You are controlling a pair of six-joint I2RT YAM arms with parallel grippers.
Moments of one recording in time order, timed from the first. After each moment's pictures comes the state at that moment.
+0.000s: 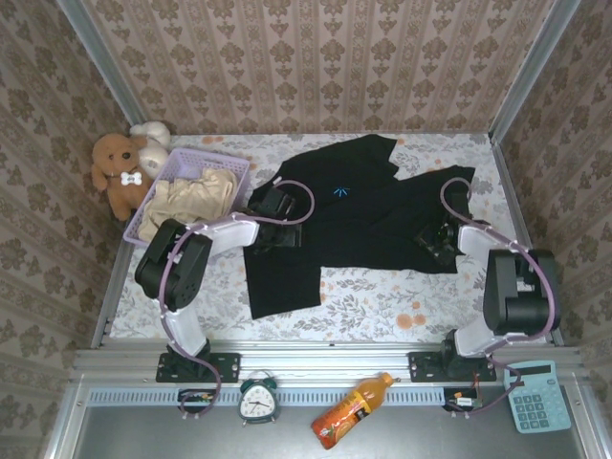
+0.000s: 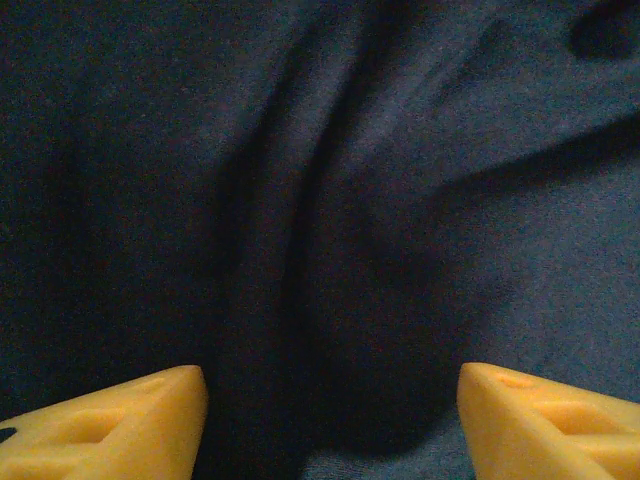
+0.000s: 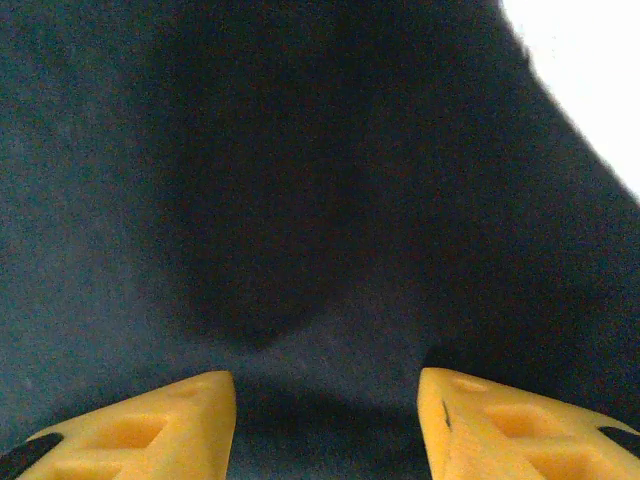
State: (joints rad) left arm -0.60 1.80 1.04 -0.32 0.01 -0.44; right arm -0.07 1.51 0.75 -0.43 -0.08 0.74
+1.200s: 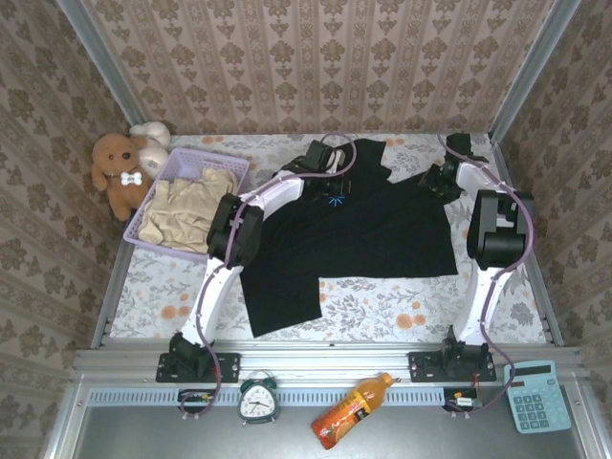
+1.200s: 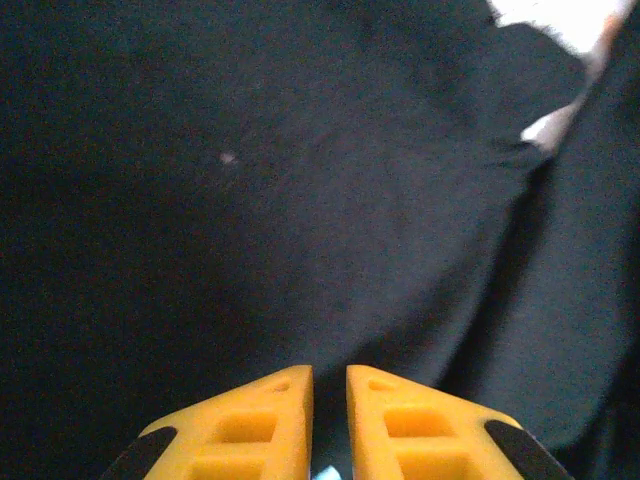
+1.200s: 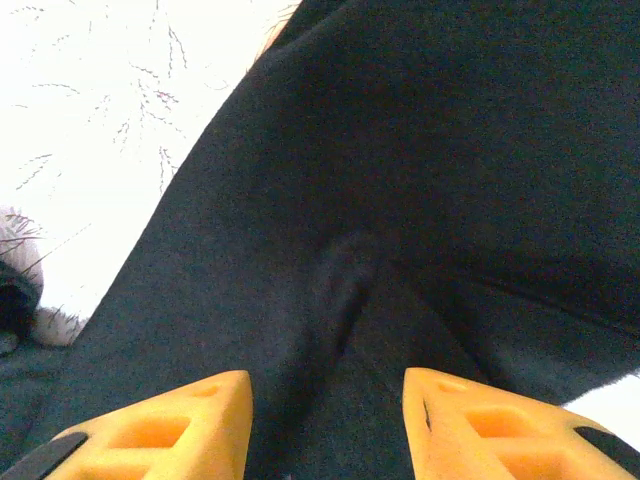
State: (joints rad) left arm -0.61 2.50 2.07 -0.40 0.33 -0.43; right arm -0.15 2.10 1.57 -0.56 -0.10 0.45
